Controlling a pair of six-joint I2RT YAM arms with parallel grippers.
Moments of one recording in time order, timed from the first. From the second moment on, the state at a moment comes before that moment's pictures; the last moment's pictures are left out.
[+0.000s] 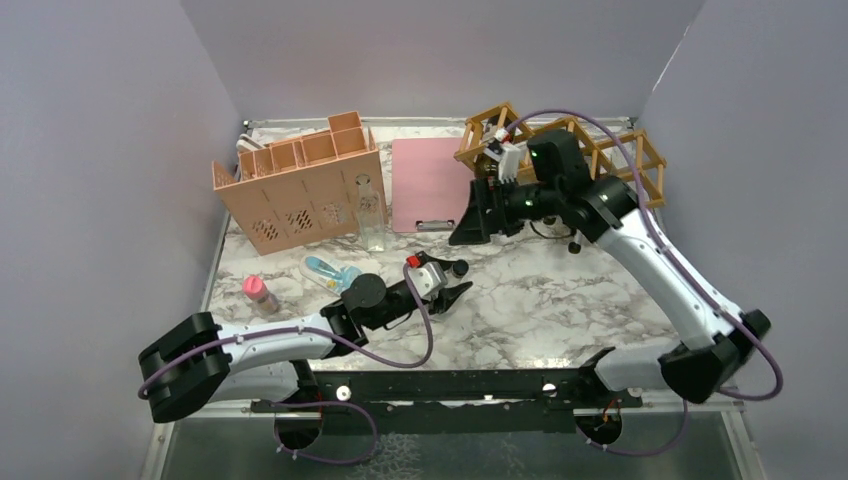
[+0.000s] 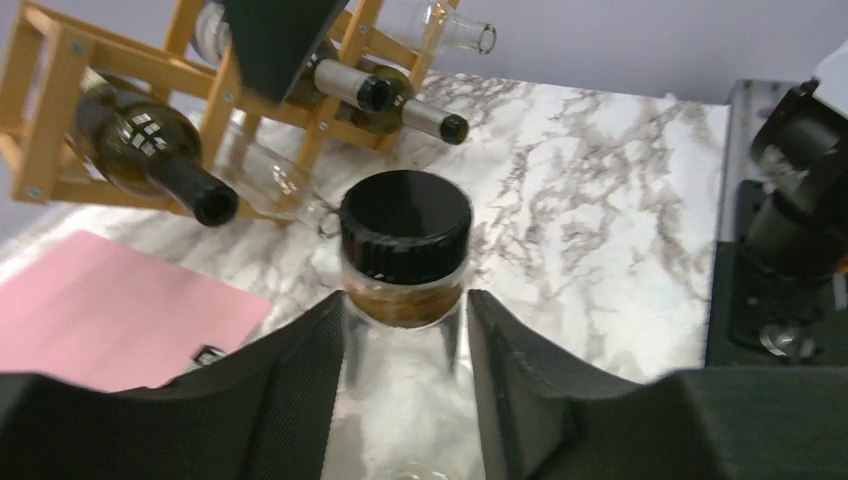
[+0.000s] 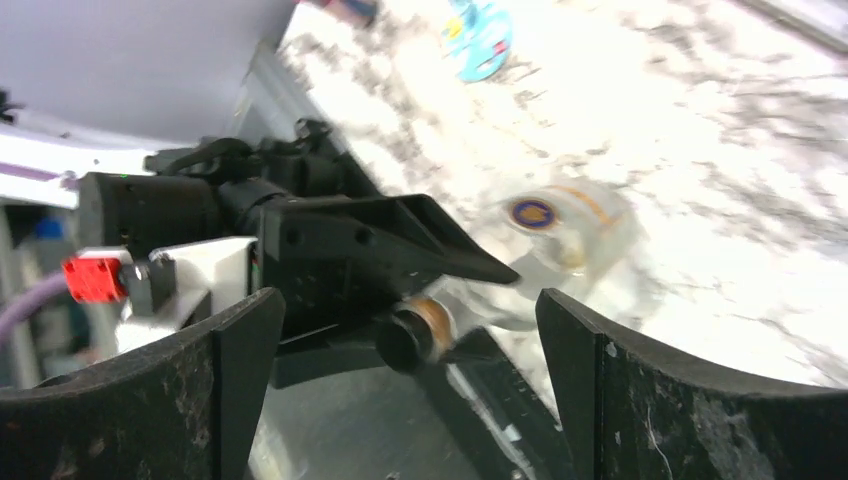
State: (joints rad) left arm -1.07 1.14 0.39 0.85 0.05 0.14; right arm 0.59 1.40 1.51 -0.86 -0.65 0.36
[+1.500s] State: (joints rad) left arm -1.08 1.05 0.75 0.01 -0.30 -0.07; right arm 0.59 0.83 1.09 -0.75 0.04 0.42
